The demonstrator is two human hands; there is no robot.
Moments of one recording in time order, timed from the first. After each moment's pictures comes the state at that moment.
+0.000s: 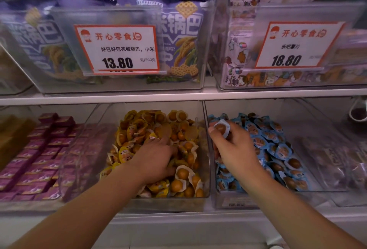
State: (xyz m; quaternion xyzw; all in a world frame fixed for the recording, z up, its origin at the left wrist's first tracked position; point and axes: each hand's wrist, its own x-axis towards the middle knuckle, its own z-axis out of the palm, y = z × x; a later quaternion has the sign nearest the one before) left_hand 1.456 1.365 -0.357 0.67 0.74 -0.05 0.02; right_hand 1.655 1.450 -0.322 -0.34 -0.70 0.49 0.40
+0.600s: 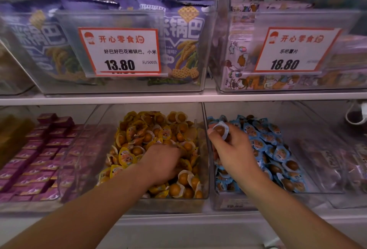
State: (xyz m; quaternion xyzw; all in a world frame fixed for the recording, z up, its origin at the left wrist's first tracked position) left_hand 1.466 1.379 -0.367 0.72 0.70 0.00 -0.01; right_hand 1.654 1.451 -0.324 -0.34 -0.70 0.47 0.42
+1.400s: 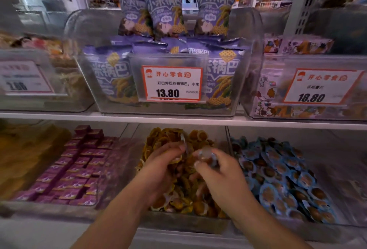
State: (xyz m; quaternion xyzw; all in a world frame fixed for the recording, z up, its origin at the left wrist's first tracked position) left_hand 1.461 1.323 -0.316 0.23 0.47 0.70 0.48; right_hand 1.616 1.380 -0.287 -0.31 -0.70 0.57 0.30
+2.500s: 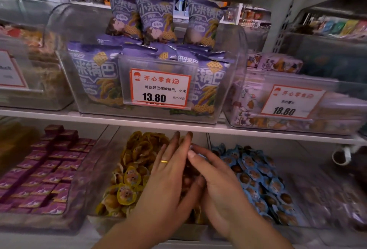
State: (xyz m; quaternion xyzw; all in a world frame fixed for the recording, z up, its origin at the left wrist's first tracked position) left_hand 1.524 1.309 -0.304 0.63 0.64 0.44 -0.02; right_hand 1.627 1.381 -0.268 -0.27 -0.43 0.80 0.32
